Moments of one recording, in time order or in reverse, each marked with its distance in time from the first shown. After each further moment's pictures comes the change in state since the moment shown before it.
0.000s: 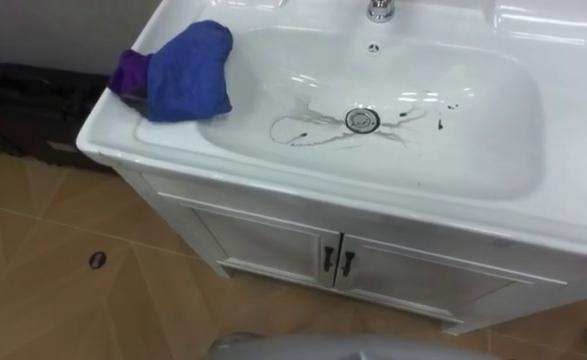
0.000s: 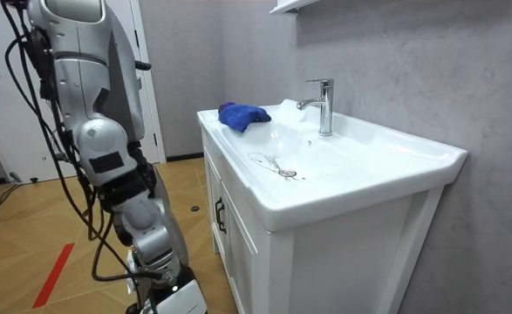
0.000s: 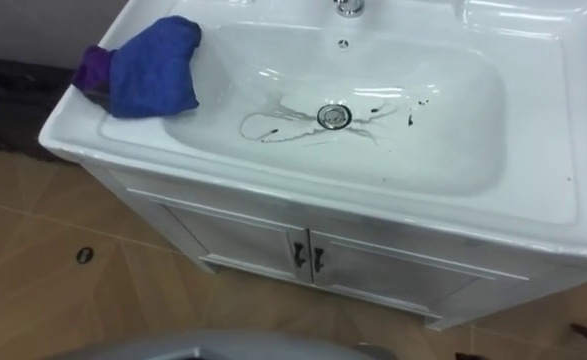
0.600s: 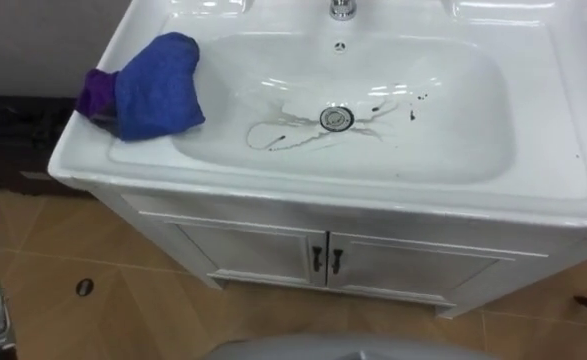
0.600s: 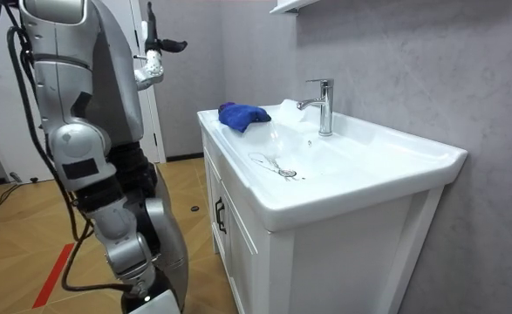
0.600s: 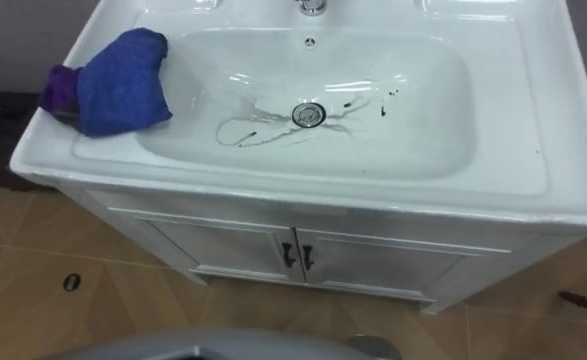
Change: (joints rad) left arm -0.051 0.006 -0.164 -0.189 0.484 -0.006 -0.052; right arm 0.024 0.003 0.026 0.007 -0.046 -0.020 0.058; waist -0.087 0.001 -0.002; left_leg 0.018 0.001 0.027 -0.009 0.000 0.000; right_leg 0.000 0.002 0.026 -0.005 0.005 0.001
